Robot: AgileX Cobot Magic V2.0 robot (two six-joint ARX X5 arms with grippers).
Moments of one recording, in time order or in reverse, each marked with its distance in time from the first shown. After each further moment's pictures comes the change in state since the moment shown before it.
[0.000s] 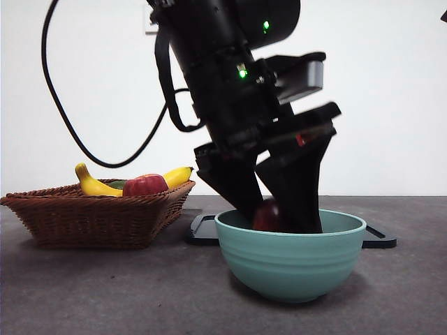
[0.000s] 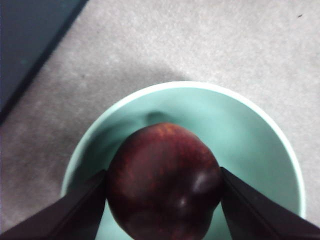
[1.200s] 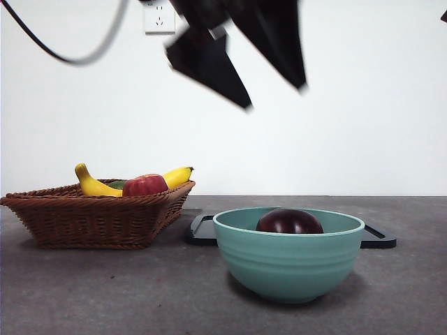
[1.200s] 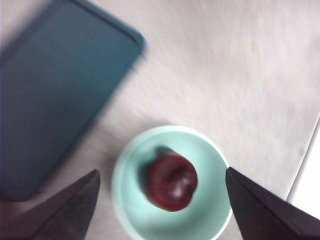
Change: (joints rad) left arm 0.028 -0.323 0.000 -0.058 0.000 -0.032; right arm 0.000 0.000 0.000 0.000 0.000 0.000
